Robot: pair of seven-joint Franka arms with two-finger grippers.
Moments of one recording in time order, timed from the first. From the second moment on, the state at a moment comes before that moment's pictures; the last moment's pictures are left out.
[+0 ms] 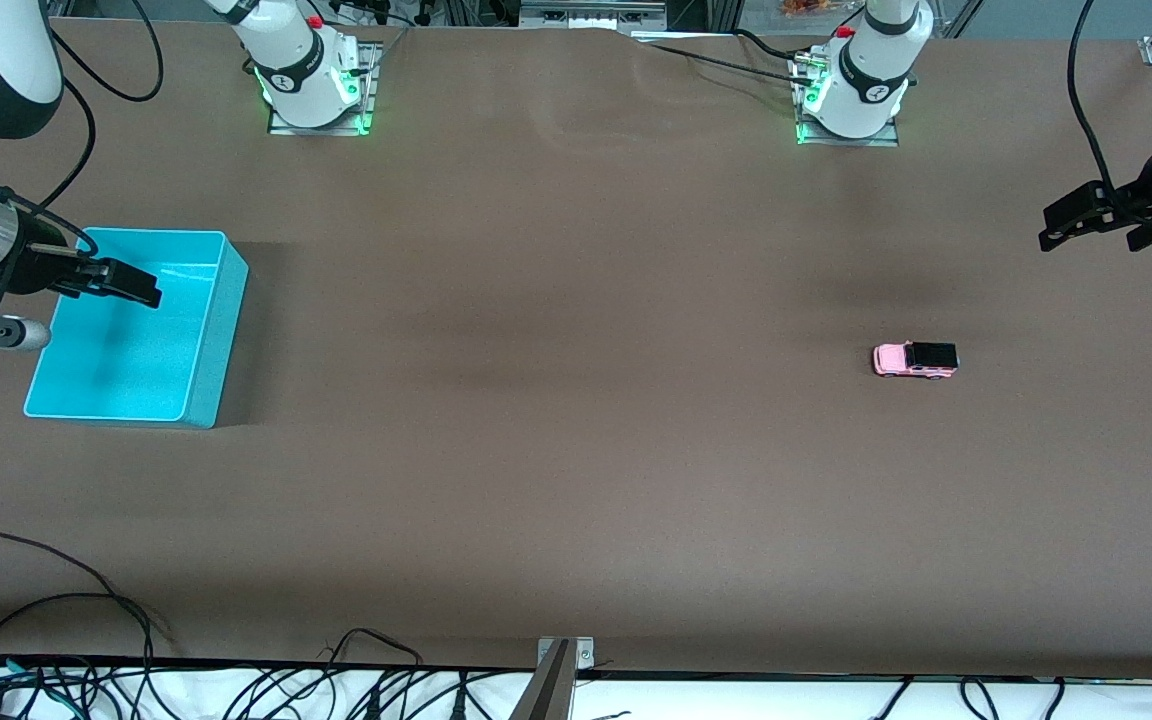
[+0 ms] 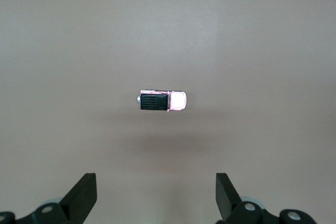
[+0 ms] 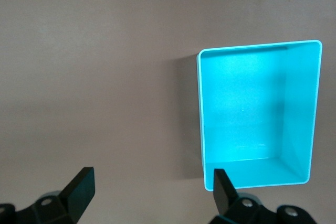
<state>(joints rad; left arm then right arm) 0.08 -0.02 -0.04 -1.65 0.02 1.55 0.03 -0.06 0.16 0.09 -1.56 -0.01 1.62 0.15</state>
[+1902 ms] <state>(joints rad) 0.08 -0.02 -0.04 -1.65 0.02 1.55 0.03 -0.06 0.16 0.11 -1.56 -0.01 1.62 0.15</state>
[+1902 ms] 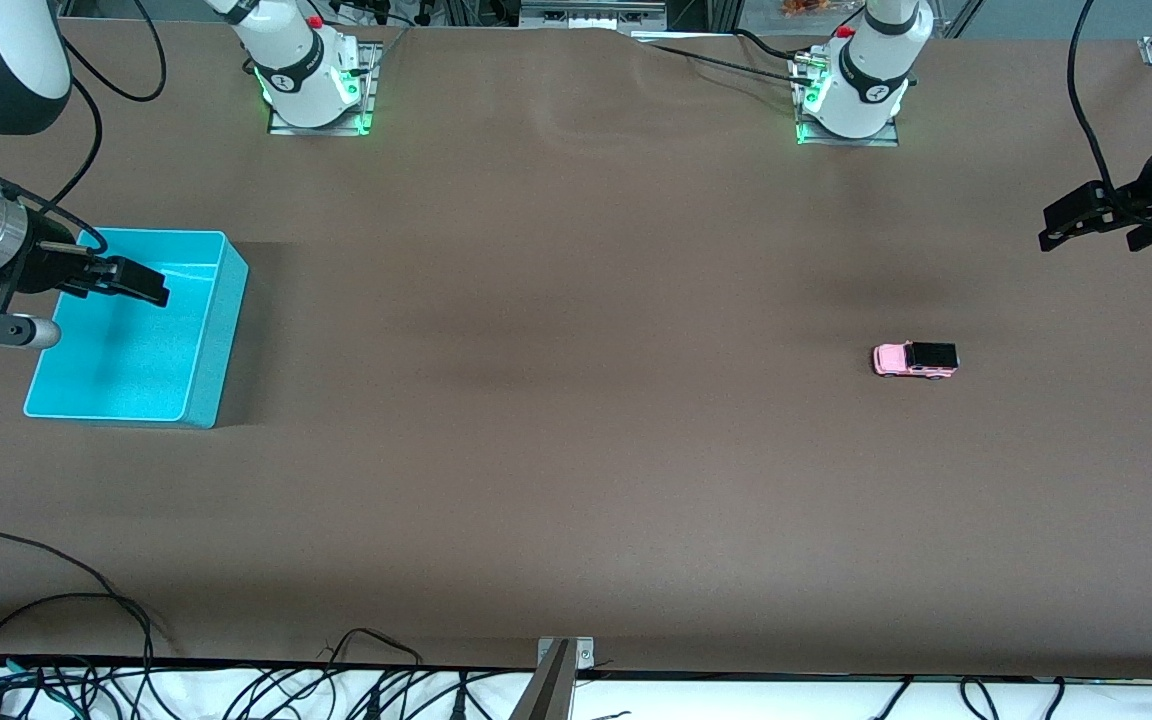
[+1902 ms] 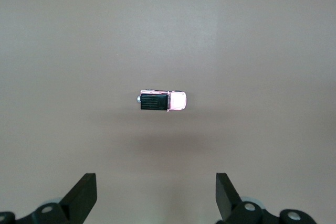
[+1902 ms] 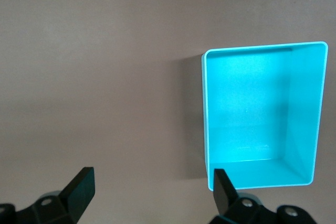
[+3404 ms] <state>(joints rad) 0.09 0.03 -0.04 -1.74 0.02 1.71 0.03 -0.06 0.16 0.11 -1.56 -0.01 1.62 0.15</state>
